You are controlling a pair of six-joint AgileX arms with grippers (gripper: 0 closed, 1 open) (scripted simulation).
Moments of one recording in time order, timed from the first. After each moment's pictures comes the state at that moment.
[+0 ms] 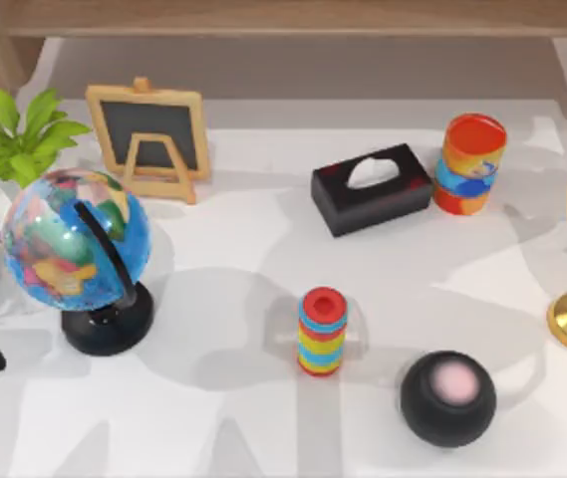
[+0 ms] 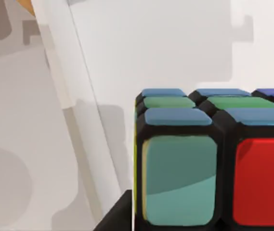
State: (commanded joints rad) left arm 0.00 0.00 0.00 0.00 0.00 0.00; right arm -0.26 2.12 2.06 -1.13 0.02 0.02
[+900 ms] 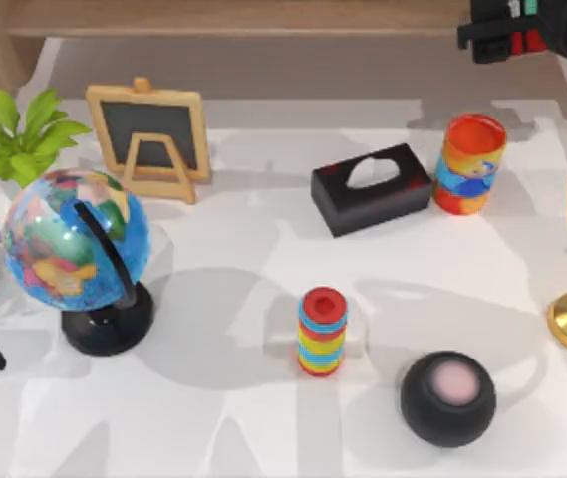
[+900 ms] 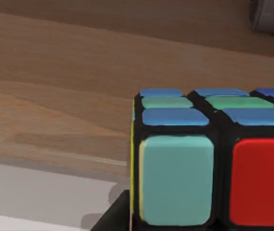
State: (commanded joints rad) left arm 0.00 0.00 0.00 0.00 0.00 0.00; right arm 0.28 1.74 1.27 -0.03 0.21 0.00
